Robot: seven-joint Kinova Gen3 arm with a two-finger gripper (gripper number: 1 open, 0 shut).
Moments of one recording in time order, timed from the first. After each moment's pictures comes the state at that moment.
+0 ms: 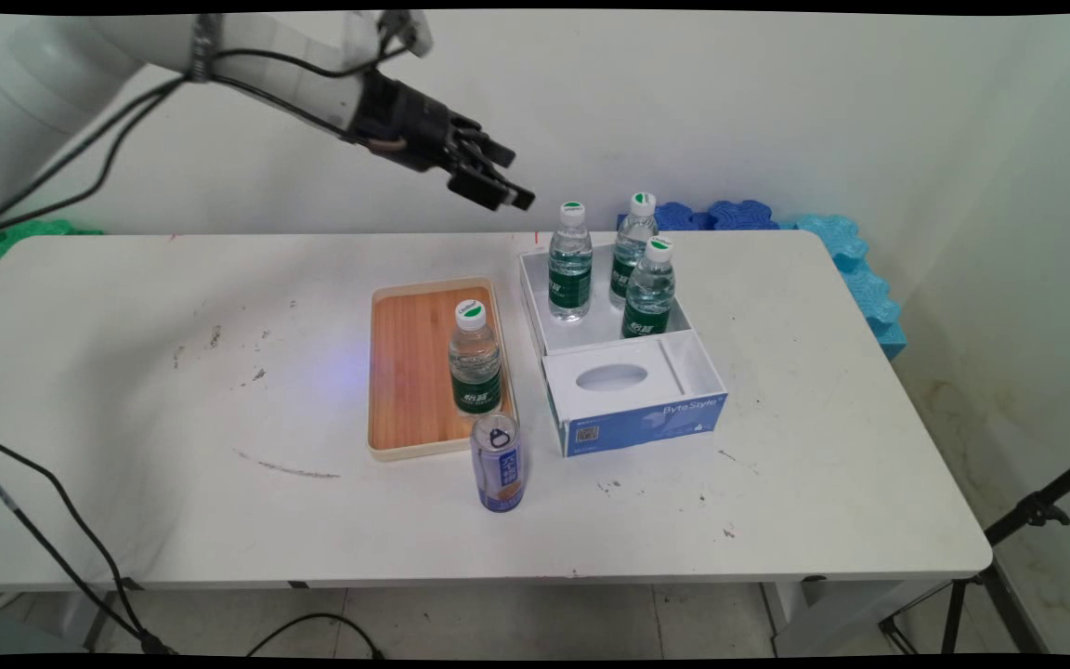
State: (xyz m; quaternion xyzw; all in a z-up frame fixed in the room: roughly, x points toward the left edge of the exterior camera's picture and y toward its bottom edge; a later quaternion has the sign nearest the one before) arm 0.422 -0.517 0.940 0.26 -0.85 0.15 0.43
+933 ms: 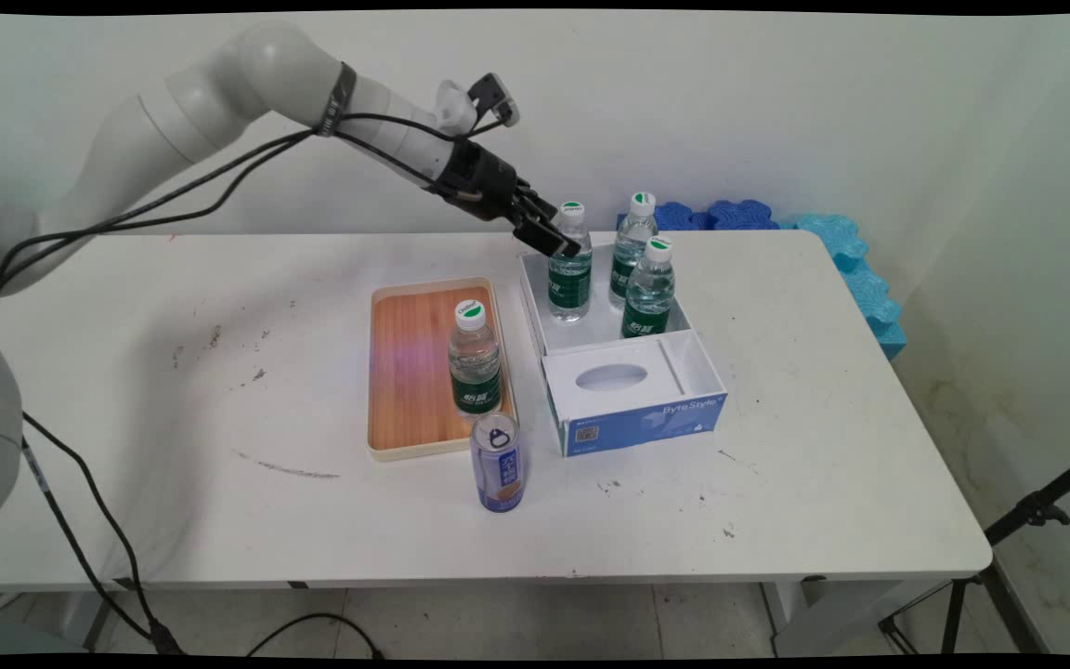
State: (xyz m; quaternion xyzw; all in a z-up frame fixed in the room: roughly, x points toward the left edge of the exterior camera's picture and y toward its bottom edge) arm 0.370 -0.577 0.866 0.29 -0.86 0.11 0.39
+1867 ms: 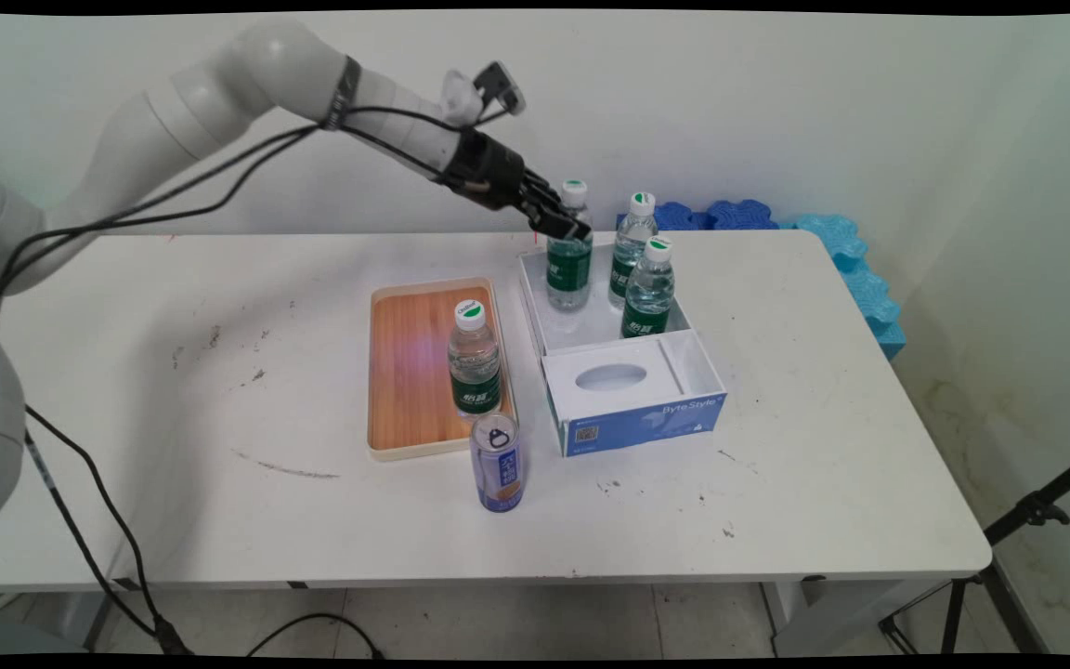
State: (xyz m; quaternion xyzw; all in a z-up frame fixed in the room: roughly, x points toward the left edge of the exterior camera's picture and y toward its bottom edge) arm 0.369 -0.579 0.880 0.28 -0.86 0.13 0.41
